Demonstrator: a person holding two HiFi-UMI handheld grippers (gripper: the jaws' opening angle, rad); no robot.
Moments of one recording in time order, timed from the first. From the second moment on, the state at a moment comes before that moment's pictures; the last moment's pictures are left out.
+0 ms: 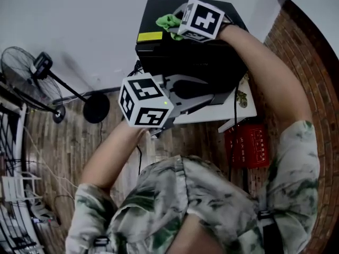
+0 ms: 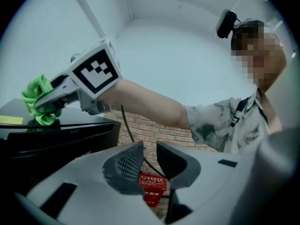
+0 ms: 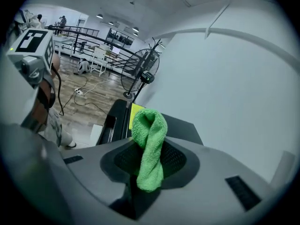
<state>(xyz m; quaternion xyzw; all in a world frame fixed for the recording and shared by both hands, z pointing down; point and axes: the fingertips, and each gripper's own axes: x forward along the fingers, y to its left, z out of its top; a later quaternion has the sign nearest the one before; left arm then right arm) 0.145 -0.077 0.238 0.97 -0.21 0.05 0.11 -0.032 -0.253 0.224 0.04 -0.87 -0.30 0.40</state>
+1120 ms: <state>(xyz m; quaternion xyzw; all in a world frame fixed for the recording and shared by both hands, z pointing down) 0.230 -0.155 0.249 0.97 -0.19 0.03 0.12 0.089 -0.335 0.186 0.07 -0.87 -0.31 0.37</state>
